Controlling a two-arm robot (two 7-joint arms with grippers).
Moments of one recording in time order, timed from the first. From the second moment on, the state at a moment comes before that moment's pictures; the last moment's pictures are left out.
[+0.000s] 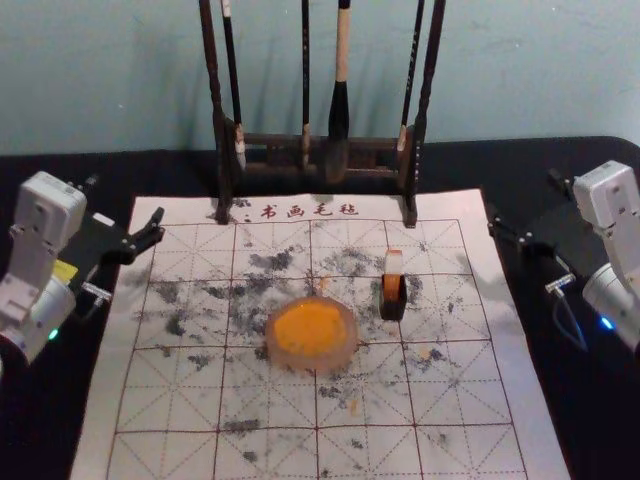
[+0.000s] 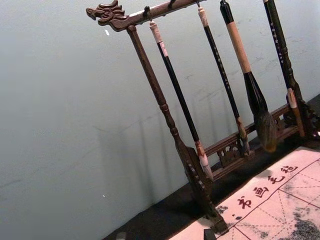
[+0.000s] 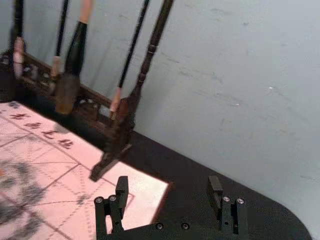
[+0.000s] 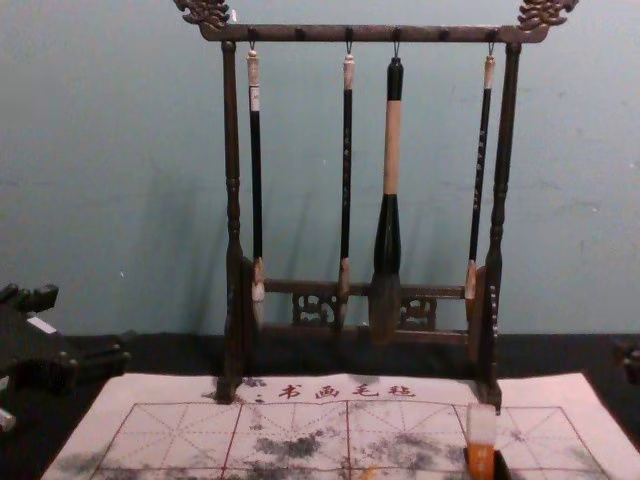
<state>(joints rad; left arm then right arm) -0.20 0.60 0.45 -1.41 -0.25 -0.12 0.03 0.20 0.60 -0.45 -1.41 0.25 -0.12 -0.03</state>
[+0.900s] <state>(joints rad) -0.20 0.60 0.45 -1.41 -0.25 -0.12 0.03 0.33 0.58 -0.47 -1.38 0.56 0.18 0.55</state>
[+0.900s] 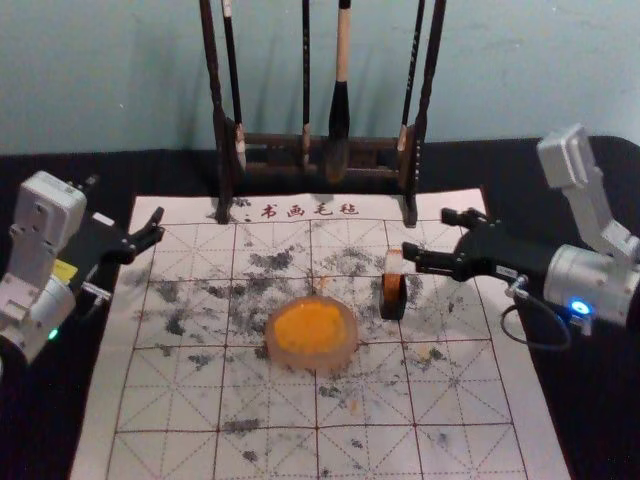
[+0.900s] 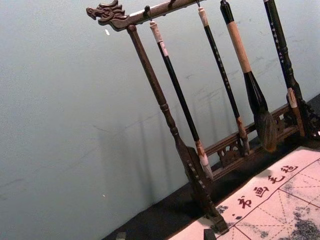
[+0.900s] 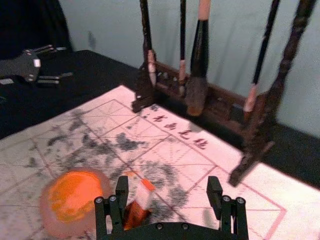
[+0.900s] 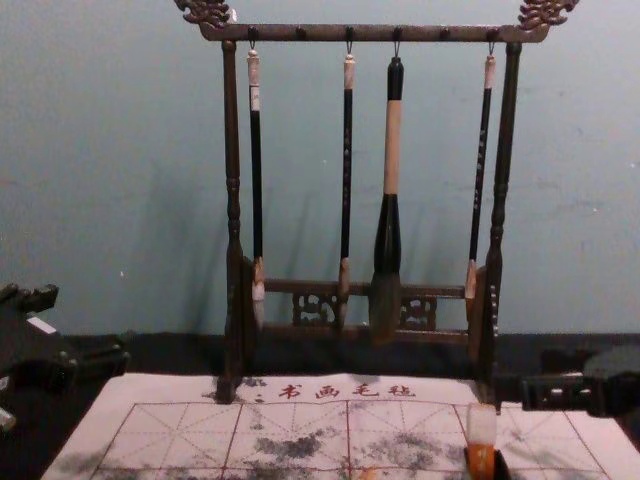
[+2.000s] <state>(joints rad) -0.20 0.60 0.45 -1.41 -0.25 -0.12 0.03 0.58 0.52 -0.62 -1.01 0.69 0.23 0.91</state>
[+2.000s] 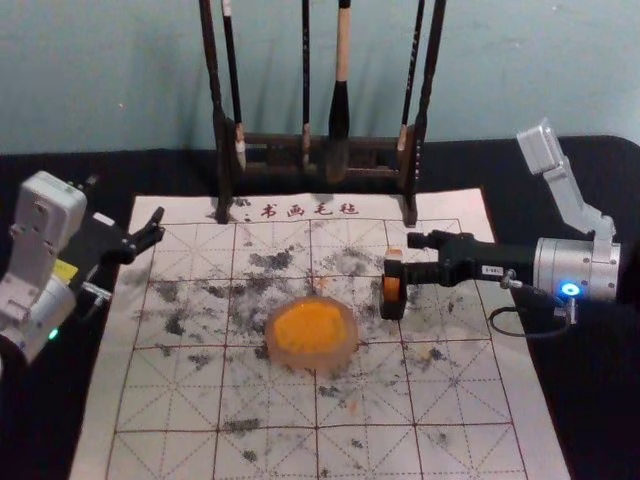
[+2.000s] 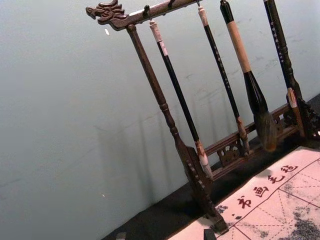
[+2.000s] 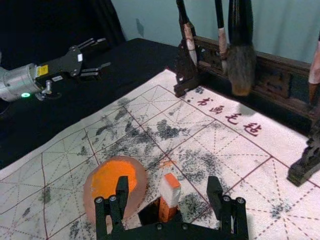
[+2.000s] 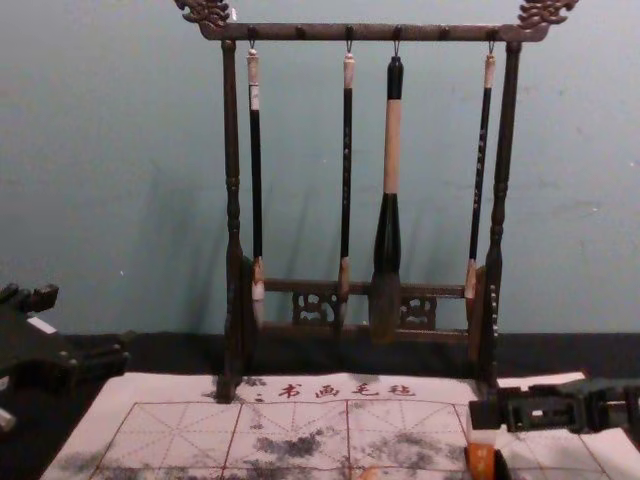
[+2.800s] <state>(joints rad) -0.20 0.60 0.45 -1.41 -0.25 -0.12 0.03 0.61 0.51 -0.67 -0.97 0.70 0.18 0.98</state>
